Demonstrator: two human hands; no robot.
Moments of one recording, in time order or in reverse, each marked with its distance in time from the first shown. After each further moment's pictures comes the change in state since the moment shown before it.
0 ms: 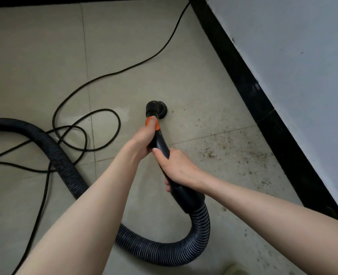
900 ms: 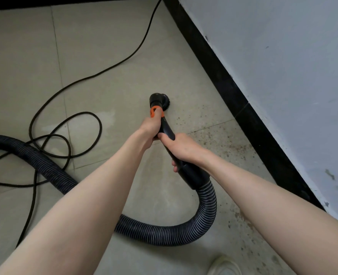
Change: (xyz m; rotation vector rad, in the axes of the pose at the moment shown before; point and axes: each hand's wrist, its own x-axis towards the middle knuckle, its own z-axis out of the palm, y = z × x) left_hand 0.014 0.007 0.070 0.228 -0.070 0.104; right_hand 0.006 0.018 -0.066 0.077 0.080 0.072
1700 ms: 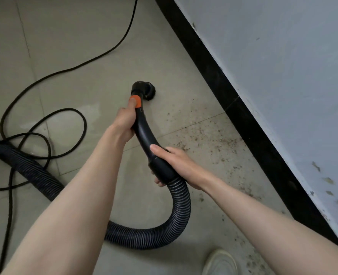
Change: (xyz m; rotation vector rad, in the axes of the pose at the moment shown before) left_hand 0.031 0.014 -0.020 -0.196 0.072 0.012; right_hand -0.016 0.023 0.010 0.476 -0.118 -0.032
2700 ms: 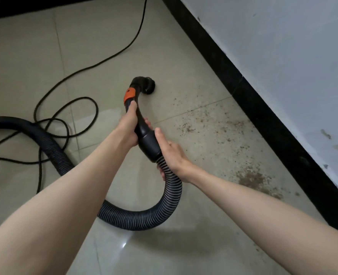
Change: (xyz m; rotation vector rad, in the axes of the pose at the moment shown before) left_hand -0.087 -0.052 -0.020 -0.287 0.014 -0.178; right_hand -0.026 0.065 0.031 0.004 0.127 -0.077
